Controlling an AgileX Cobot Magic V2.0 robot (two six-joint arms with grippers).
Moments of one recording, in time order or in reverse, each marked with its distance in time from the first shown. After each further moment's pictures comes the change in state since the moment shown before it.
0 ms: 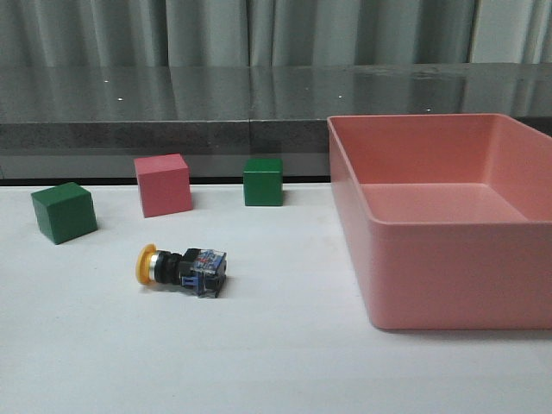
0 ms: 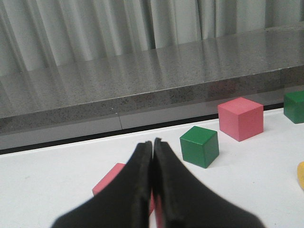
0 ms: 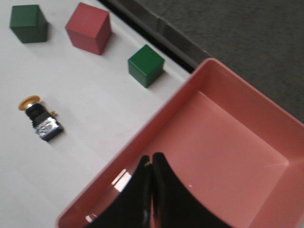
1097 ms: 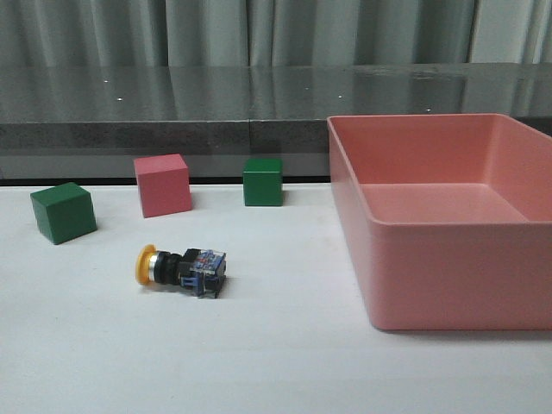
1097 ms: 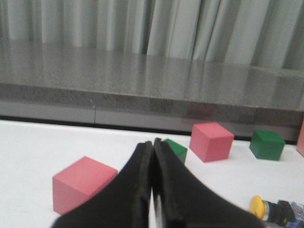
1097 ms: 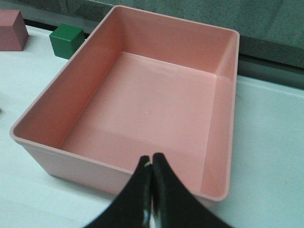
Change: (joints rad) left arm 0.000 0.000 -0.030 -0.292 0.032 0.000; right arm -0.171 -0.950 1.166 0.002 -0.588 0.092
